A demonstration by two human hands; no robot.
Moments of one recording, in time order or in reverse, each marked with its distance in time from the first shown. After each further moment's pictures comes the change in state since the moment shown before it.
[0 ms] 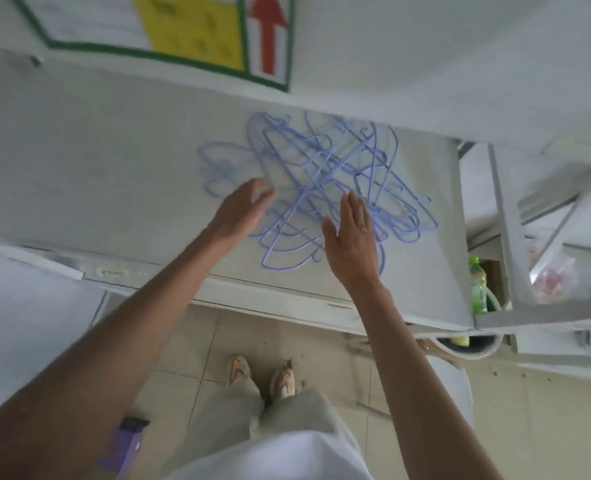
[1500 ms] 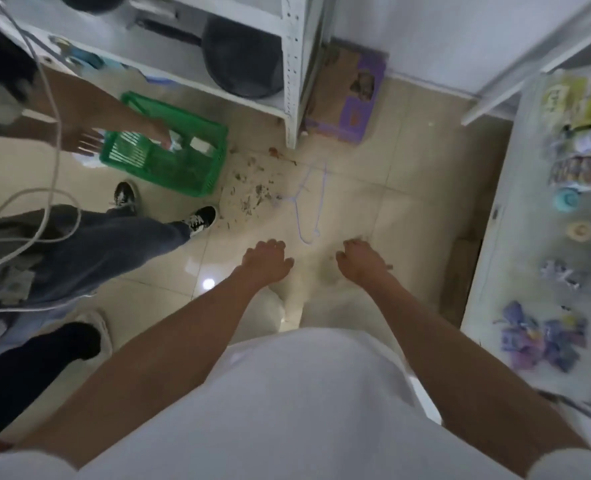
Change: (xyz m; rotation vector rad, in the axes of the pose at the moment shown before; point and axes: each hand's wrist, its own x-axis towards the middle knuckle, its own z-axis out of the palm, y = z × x) left_hand -0.750 -0.175 0.393 -0.326 0.214 -1.288; right_hand -0.553 0.068 0.156 -0.985 -1.297 -1.263
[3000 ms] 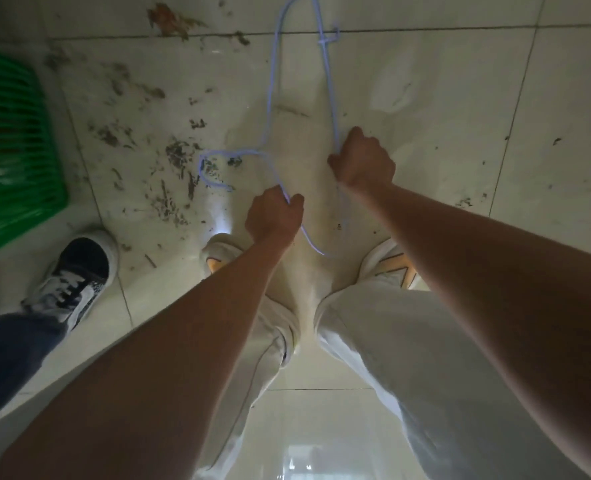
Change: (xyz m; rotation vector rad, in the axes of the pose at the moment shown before) left_hand 0.671 -0.071 0.232 -0.452 0.170 -0.380; right_hand 0.679 0.078 0.284 0.331 0.132 0.359
